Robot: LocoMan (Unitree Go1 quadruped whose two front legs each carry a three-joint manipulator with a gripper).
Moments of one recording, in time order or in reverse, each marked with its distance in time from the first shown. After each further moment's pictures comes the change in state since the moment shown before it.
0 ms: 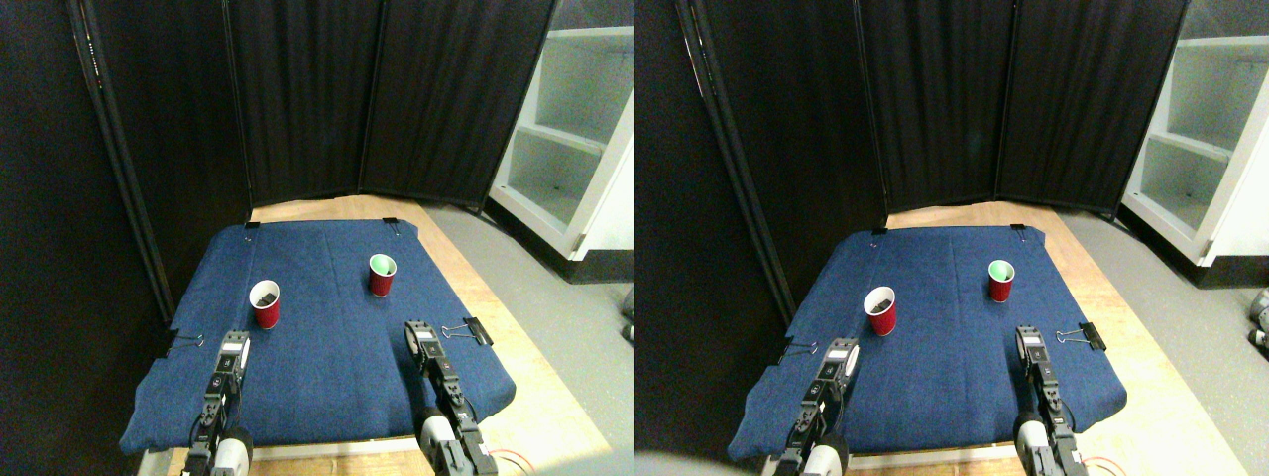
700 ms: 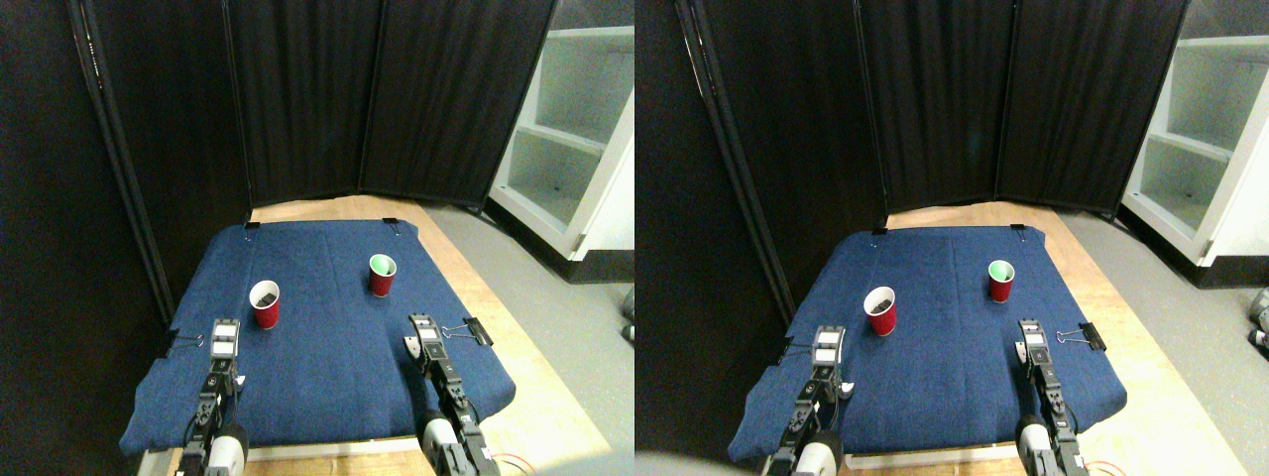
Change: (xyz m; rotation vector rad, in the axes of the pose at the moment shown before) right arm -0.002 -0.001 0.002 0.036 -0.038 0.033; left arm -0.004 0.008 0.002 0.041 0.045 0.029
